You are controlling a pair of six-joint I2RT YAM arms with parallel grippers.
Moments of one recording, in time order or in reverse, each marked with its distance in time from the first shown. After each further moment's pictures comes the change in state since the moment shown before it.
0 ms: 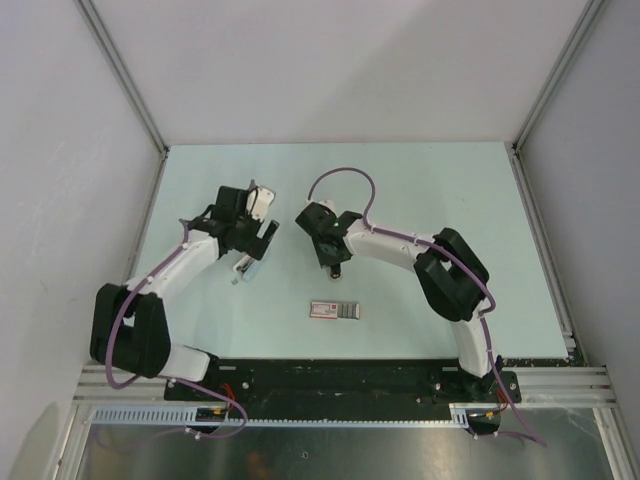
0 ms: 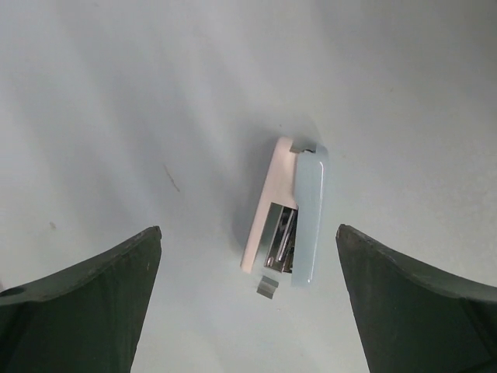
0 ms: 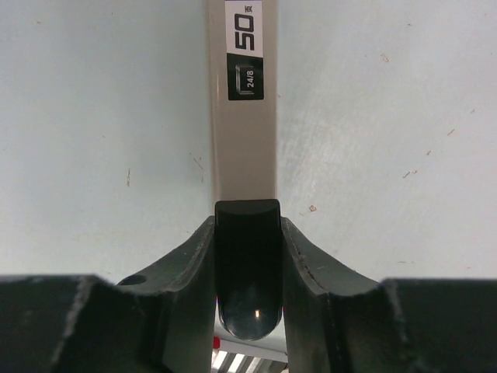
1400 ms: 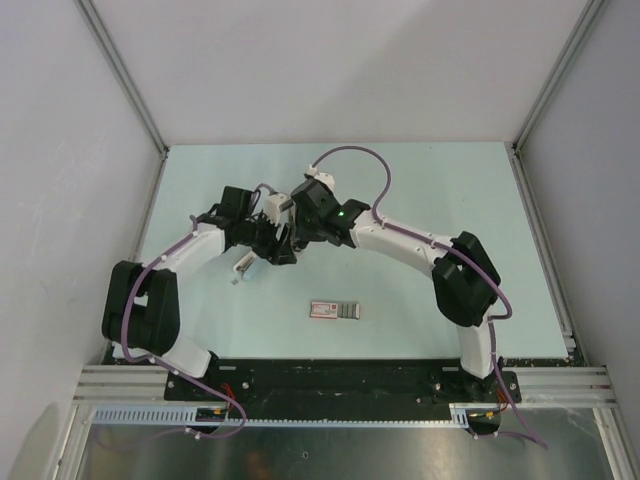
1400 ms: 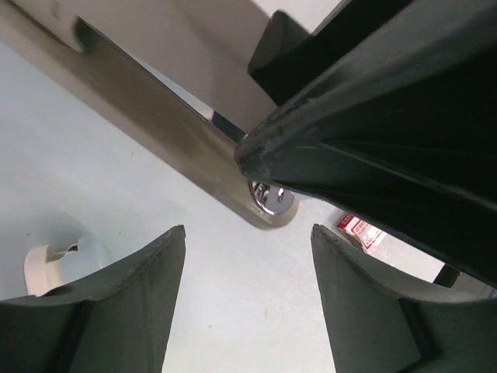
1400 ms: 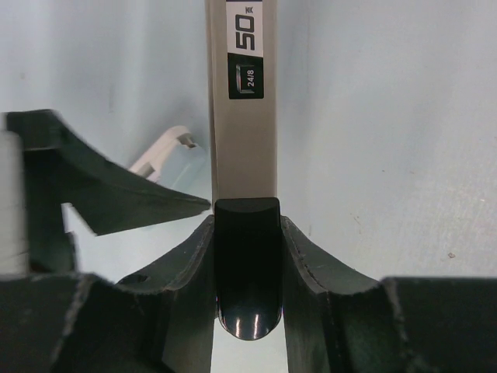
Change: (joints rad) left arm 0.027 0.105 0.021 0.042 0.701 -0.038; right arm 0.008 -0.066 0.093 0.190 -0.084 0.277
